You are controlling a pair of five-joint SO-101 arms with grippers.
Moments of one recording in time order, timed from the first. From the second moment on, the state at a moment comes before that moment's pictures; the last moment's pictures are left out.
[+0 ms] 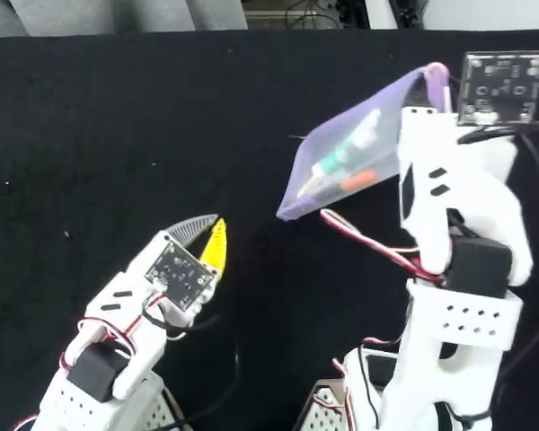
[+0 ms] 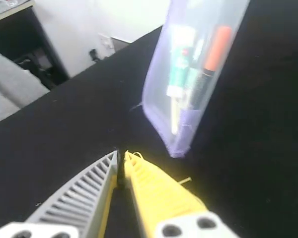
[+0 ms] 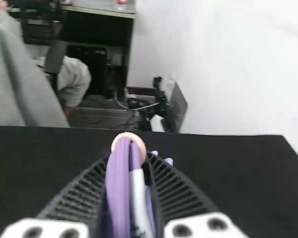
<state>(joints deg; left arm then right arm) 24.8 -102.0 81.5 43.3 -17.3 8.6 -45.8 19.4 49.1 9.9</state>
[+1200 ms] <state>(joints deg) 3.7 -102.0 84.1 42.9 -0.9 -22.9 -43.1 42.9 47.8 19.6</state>
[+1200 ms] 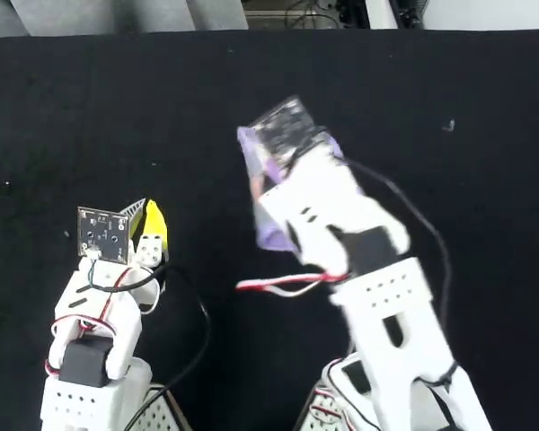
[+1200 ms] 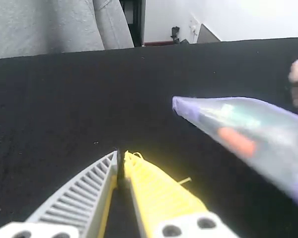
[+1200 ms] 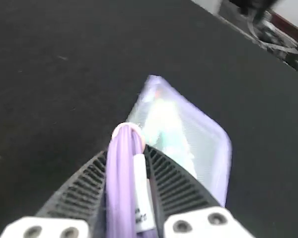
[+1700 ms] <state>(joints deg) 3.6 -102.0 86.1 42.8 -0.9 -27.6 -42.9 58.8 34.2 18.5</state>
